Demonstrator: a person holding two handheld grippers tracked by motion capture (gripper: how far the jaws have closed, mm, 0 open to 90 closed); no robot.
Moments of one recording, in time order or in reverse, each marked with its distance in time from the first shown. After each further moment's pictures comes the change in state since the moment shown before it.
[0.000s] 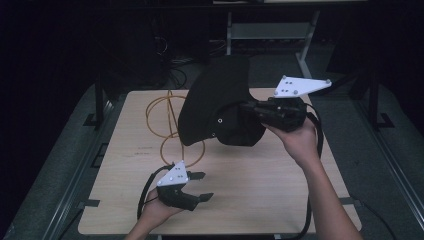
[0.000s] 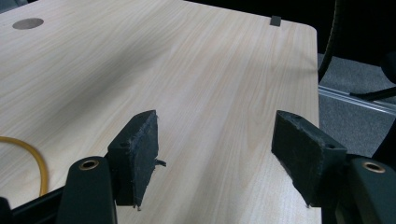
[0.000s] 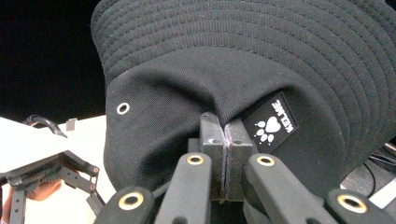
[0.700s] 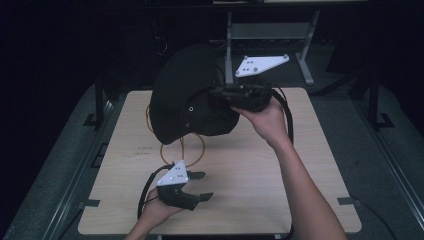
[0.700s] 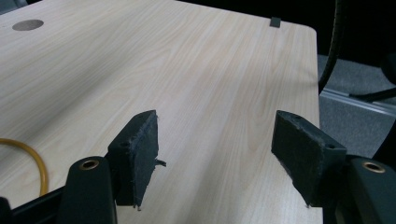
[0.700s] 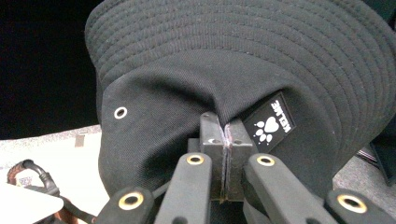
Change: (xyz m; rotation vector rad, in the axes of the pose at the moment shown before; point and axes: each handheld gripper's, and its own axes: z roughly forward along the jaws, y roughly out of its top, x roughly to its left) left arm 0.002 0.000 0.000 -0.004 -0.004 0.007; right arm -0.001 0.044 0.063 0.021 0.083 -0.027
